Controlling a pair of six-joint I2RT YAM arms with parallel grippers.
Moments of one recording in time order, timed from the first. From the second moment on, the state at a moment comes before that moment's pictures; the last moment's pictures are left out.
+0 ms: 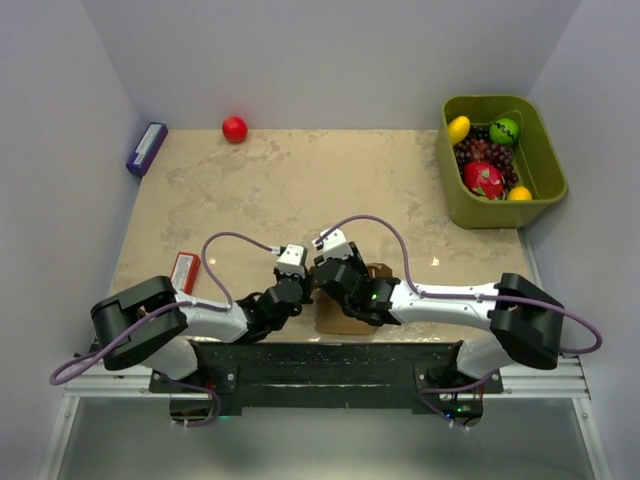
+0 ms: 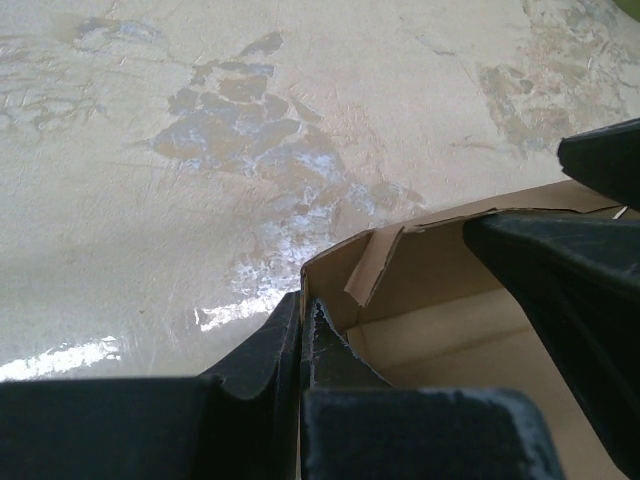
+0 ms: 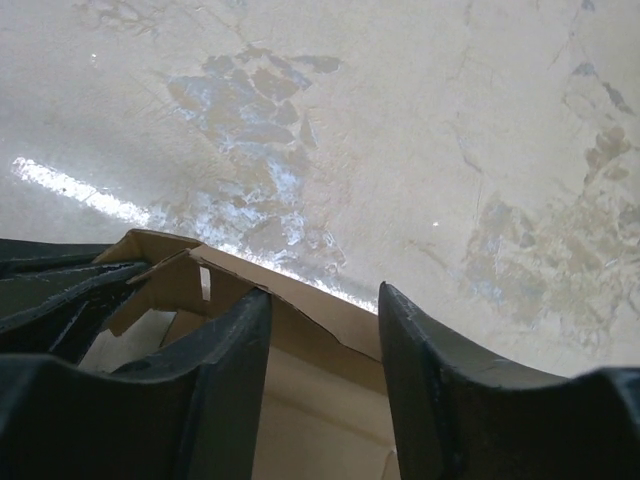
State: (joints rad) left arm -1.06 1.46 0.36 0.67 -0.61 -0.52; right arm 1.14 1.48 0.81 -0.04 0.83 0.26
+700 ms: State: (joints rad) left arm -1.09 1.45 0.39 0.60 -0.63 -0.51; right arm 1.14 1.38 0.72 -0.11 0.83 0.46
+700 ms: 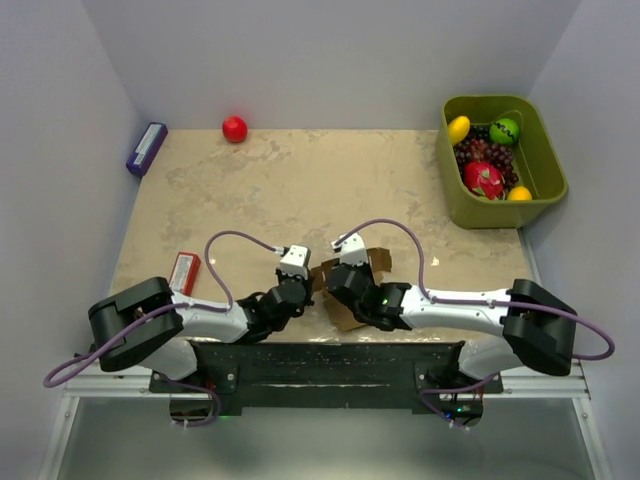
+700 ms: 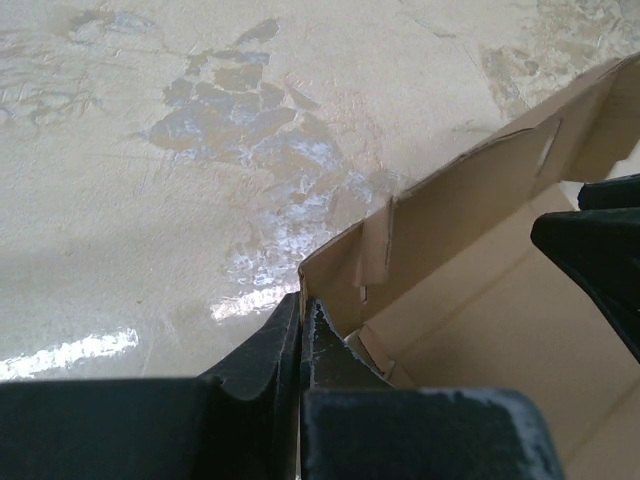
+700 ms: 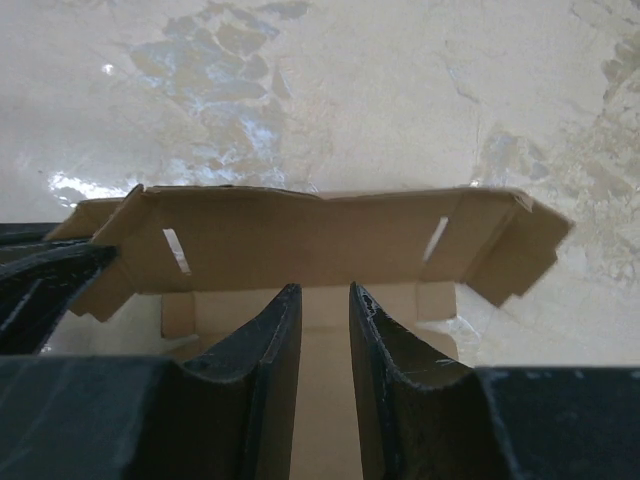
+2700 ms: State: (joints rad) left arm -1.09 1.39 0.39 0.54 -0.77 -0.18; right arm 0.92 1.19 0.59 -0.03 0.27 1.64
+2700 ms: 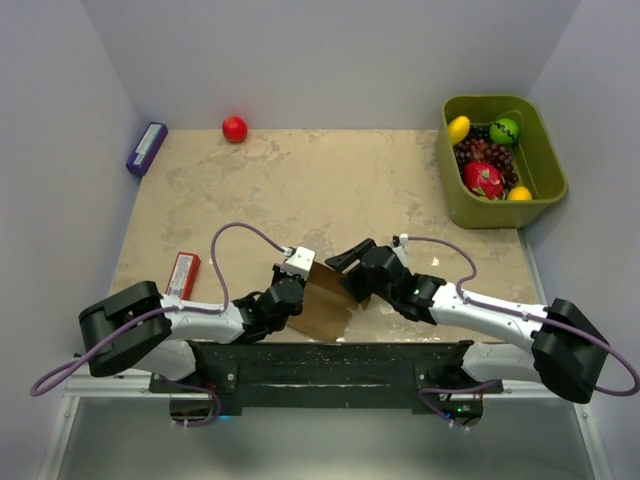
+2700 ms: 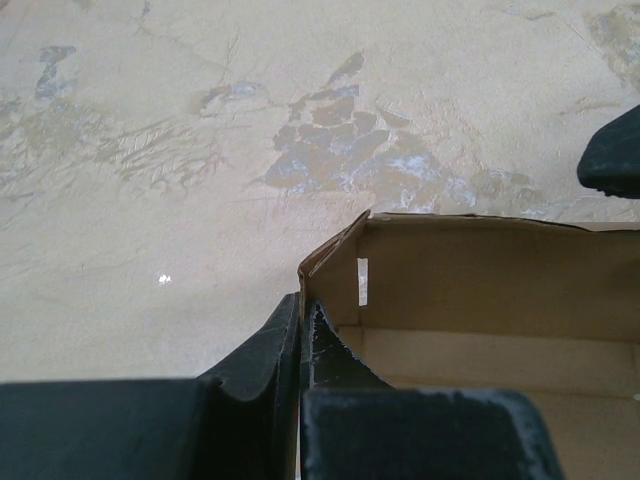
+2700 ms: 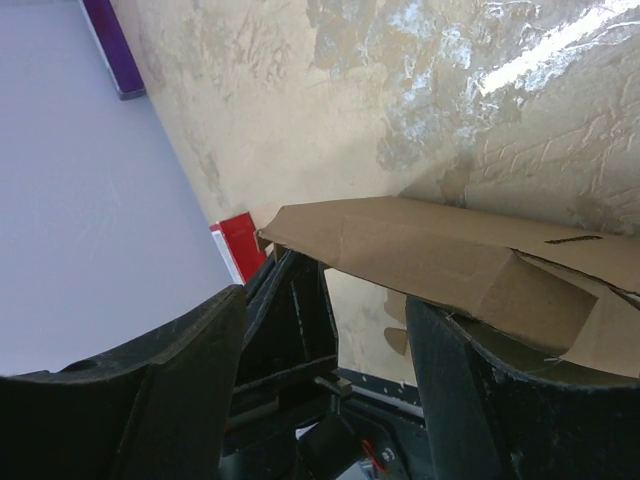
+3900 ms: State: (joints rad) left arm -1.11 1.39 0.36 0.58 -0.76 -0.29; right arm 0.90 1.31 0.61 0.03 0.44 1.69
